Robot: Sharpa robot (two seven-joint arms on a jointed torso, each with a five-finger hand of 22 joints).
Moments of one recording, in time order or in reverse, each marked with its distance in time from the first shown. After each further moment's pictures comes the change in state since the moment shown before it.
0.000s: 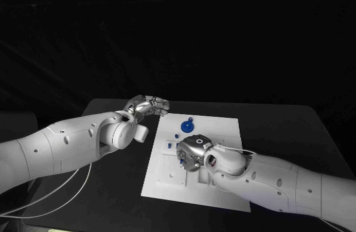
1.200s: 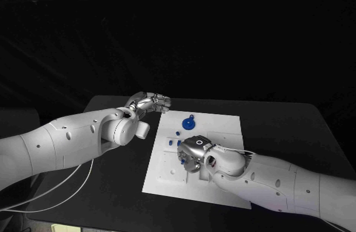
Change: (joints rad) left arm 0.000 -0.001 0.000 -0.001 0.003 0.000 0.000; left_hand 0.000 0.000 0.000 0.000 0.000 0.000 0.000 0.000 -0.001 0.000 0.000 0.000 -0.001 0.000 0.000 -0.004 0.004 -0.001 0.000 0.000 0.000 0.001; right arm -0.006 0.016 -0.022 -0.022 -0.015 0.009 0.003; right_hand -0.003 0.003 0.003 -0.003 0.000 -0.005 -0.005 0.001 0.002 0.000 0.000 -0.001 0.003 -0.002 -0.002 0.000 -0.001 0.000 -0.002 0.002 0.000 0.000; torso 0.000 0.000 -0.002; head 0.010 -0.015
